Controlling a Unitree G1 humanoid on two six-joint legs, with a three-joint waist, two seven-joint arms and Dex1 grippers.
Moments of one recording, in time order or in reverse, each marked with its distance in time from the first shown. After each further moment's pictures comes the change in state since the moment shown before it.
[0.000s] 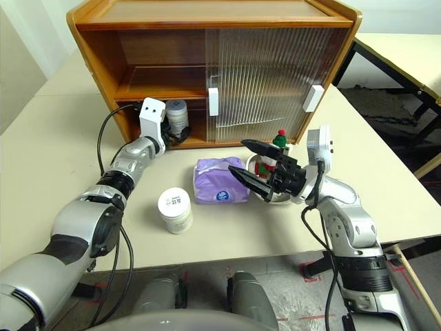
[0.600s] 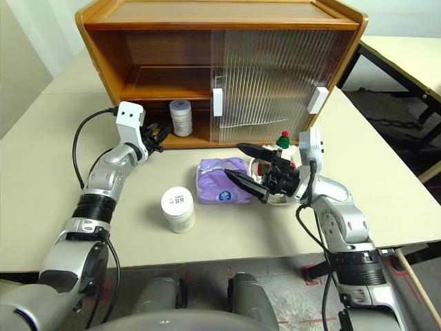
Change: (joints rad) left arm 0.273 0.050 0.031 -0.596 -0.043 0.343 0.022; right arm -0.033 0.012 0.040 0.083 -0.009 -0.029 0.053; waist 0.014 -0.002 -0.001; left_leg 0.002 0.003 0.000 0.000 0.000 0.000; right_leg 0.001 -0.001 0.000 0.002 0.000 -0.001
